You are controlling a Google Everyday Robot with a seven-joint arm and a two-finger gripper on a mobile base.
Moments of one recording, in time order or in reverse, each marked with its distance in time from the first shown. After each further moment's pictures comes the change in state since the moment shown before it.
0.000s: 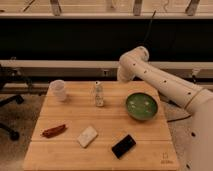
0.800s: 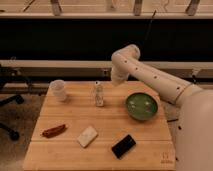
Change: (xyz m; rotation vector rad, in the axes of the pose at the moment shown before) arm -0.034 0.004 0.012 -0.116 -0.049 -0.234
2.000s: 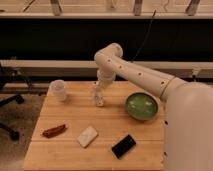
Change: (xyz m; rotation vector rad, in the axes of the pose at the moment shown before) arm -0.069 -0.027 -0.005 -0.065 -0.027 -0.250
